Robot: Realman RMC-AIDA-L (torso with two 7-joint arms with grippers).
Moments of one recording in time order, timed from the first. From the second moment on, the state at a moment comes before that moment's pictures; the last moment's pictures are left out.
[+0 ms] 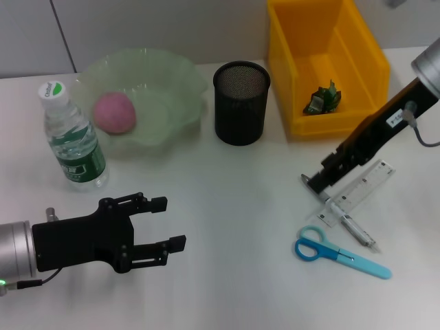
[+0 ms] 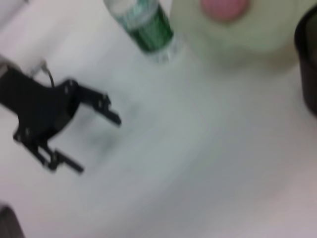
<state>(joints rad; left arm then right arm) -0.47 -2.07 0.86 0.50 1.89 1.56 -1.14 0.89 1.91 -0.94 -0.88 -2.46 -1.85 2.29</state>
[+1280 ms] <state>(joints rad) -0.49 -2.07 0.85 0.48 1.86 1.54 -1.12 0.95 2.07 -1.18 -0.97 -2.74 -1.88 2.35</state>
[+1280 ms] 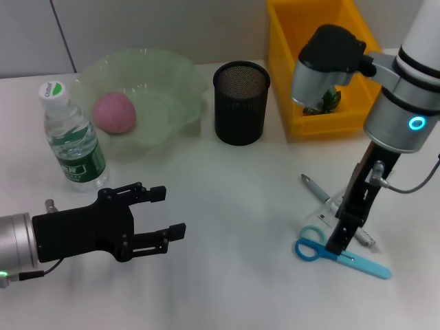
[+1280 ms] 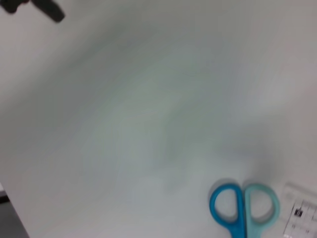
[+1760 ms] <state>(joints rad) -0.50 -2.07 0.86 0.48 1.86 1.53 -1.17 0.88 2.08 -1.25 -0.98 -2.75 -1.84 2.34</state>
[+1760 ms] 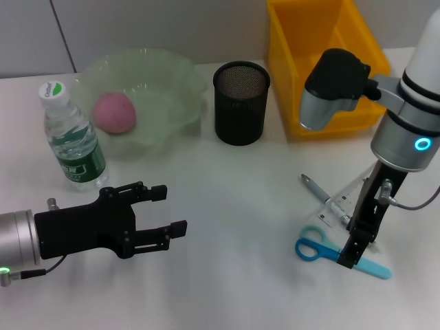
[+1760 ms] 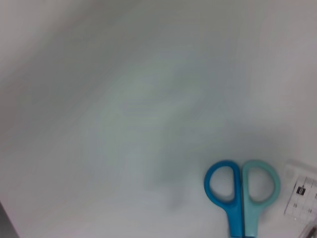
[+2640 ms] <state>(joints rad) -0.49 -2.07 0.86 0.48 1.87 1.52 -1.18 0.87 2.09 -1.41 -0.95 -2.72 -1.75 2.37</state>
